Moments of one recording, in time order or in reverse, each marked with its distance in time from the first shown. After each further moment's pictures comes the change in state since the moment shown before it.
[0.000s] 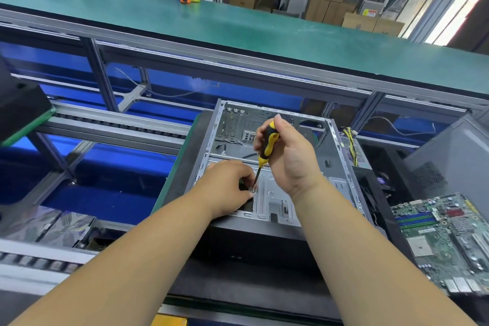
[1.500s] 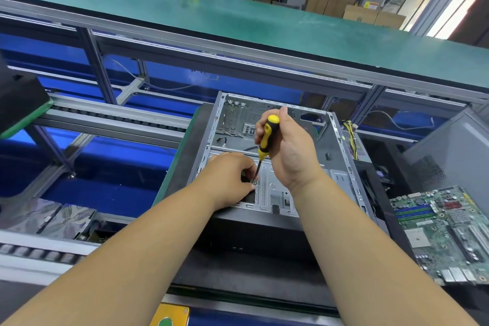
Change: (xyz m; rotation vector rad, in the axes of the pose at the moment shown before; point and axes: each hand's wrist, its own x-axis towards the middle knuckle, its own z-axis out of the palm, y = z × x) left_hand -0.002 0.002 -0.002 0.014 0.002 -0.011; right_hand -0.002 0.004 0.007 -0.053 0.030 -0.014
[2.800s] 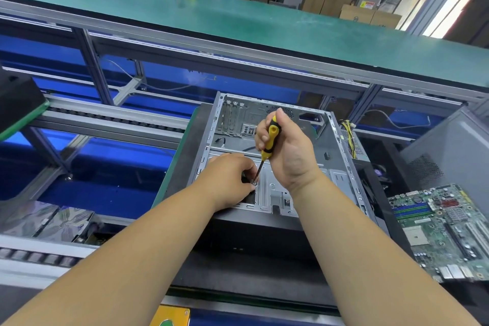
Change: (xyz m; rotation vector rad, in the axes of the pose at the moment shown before) left_hand 0.001 0.000 0.000 -0.003 -0.005 0.026; right_hand 0.000 0.001 -0.002 0.061 -0.063 0.001
